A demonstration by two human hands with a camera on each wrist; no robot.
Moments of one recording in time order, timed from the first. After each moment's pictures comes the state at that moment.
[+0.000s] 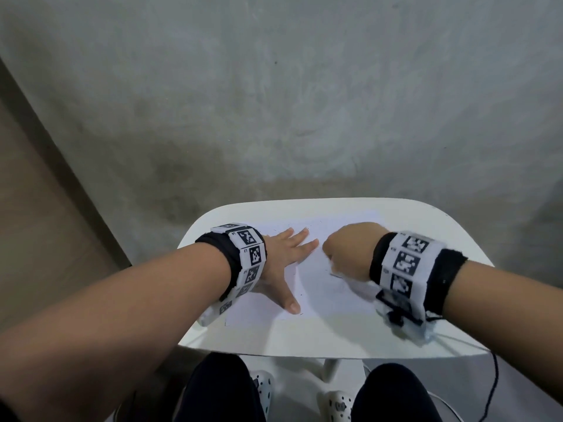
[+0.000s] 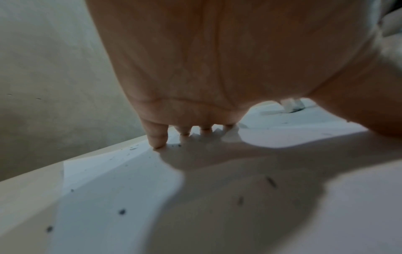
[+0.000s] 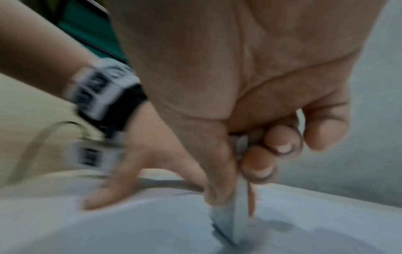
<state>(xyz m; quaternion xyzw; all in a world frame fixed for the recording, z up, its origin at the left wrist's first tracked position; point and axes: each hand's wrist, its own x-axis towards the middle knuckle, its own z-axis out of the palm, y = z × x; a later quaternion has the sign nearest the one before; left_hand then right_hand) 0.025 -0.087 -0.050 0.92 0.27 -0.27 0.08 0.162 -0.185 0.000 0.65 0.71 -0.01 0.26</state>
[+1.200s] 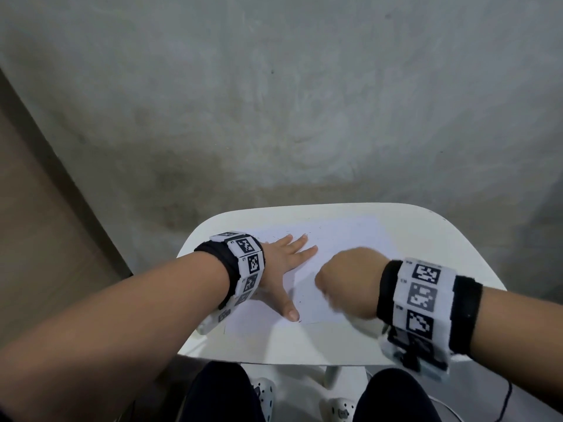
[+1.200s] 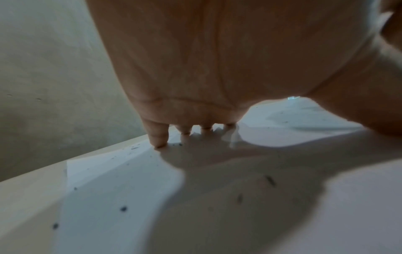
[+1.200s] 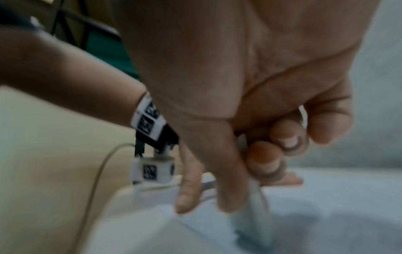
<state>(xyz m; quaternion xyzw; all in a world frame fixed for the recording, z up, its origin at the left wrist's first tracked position) 0.023 -0.085 -0.049 0.92 0.26 -0.28 0.09 0.156 -0.203 -0.013 0.61 0.75 -0.02 0.26</state>
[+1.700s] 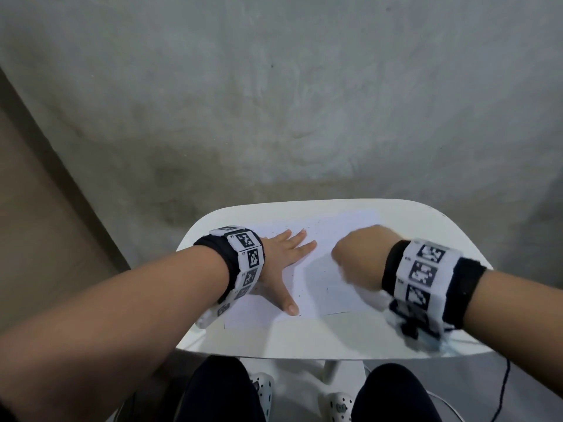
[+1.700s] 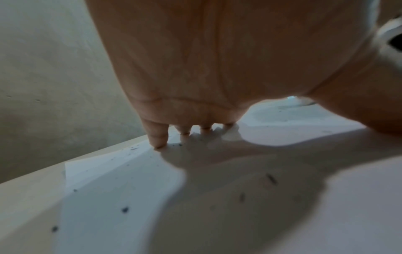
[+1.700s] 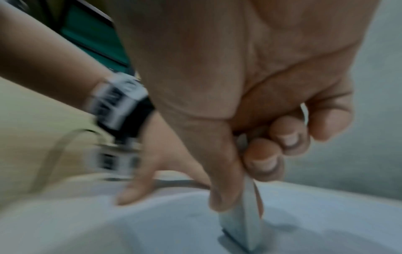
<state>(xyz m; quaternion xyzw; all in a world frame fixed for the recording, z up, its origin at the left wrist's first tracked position) 0.025 -0.087 -0.048 0.92 0.27 -0.28 0.08 0.183 -0.191 -0.012 0.67 0.71 0.00 0.23</state>
